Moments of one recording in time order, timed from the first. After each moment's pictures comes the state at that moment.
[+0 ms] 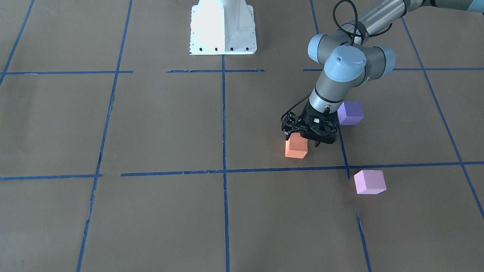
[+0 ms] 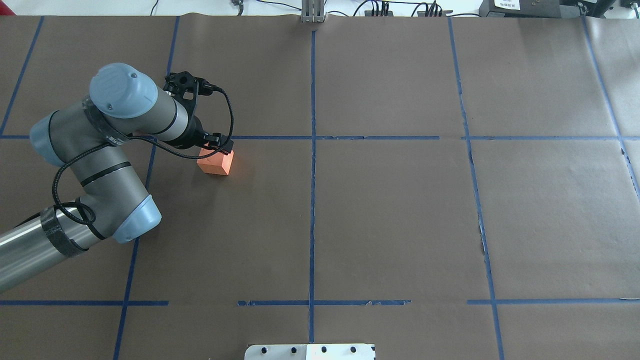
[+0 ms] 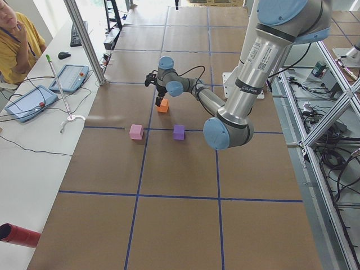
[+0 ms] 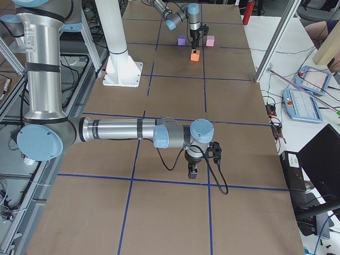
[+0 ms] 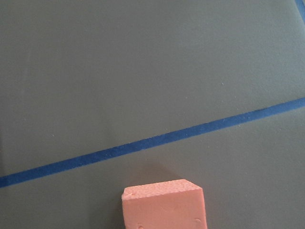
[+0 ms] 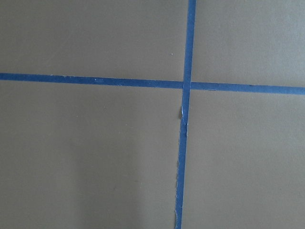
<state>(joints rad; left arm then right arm) -0.72 -2.07 -1.61 -1.90 -1.92 -0.86 1.48 -1.59 1.63 -1.57 2.36 0.05</state>
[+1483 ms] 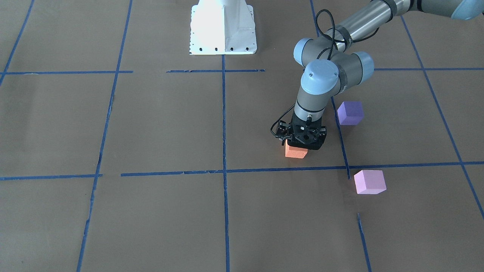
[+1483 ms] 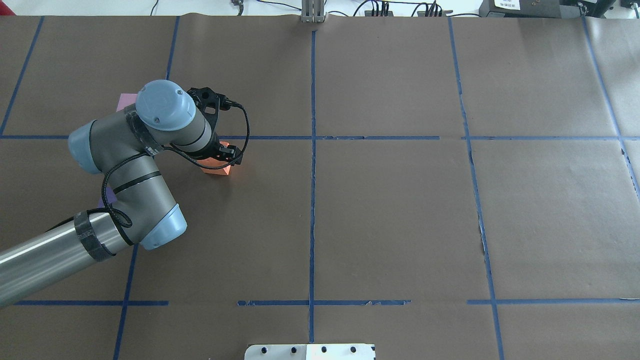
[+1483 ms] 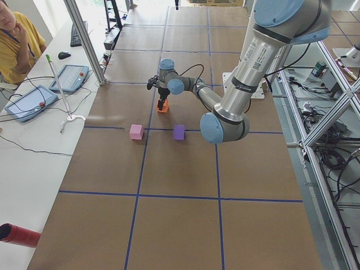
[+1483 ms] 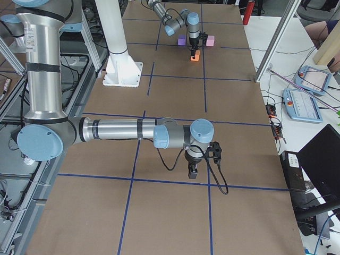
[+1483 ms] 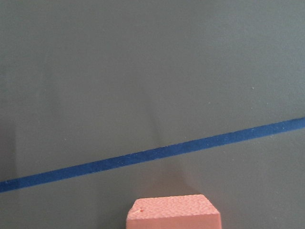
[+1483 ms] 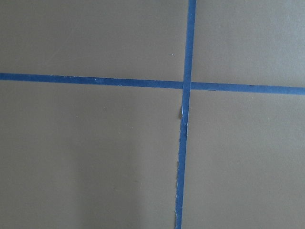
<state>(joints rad) -0.66 -2.13 -1.52 -1.81 -1.87 -0.87 1.48 -1.59 1.63 -1.57 2.36 0.05</state>
